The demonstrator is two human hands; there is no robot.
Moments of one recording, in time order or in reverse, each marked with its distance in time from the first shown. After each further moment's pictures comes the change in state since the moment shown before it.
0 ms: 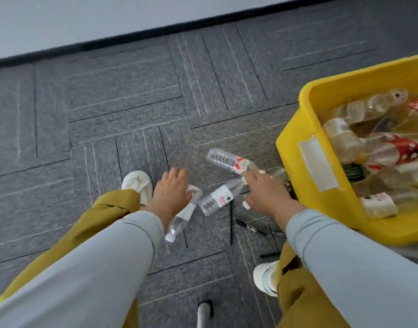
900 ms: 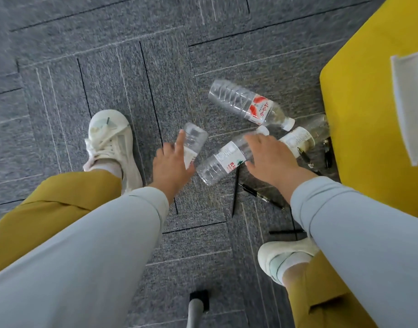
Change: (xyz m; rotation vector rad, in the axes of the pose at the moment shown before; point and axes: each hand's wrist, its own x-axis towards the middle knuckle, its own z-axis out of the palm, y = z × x) left_hand 0.071 -0.019 0.181 -0.066 -0.025 -0.247; right_hand 0.103 0.034 0.130 0.031 -0.048 -0.112
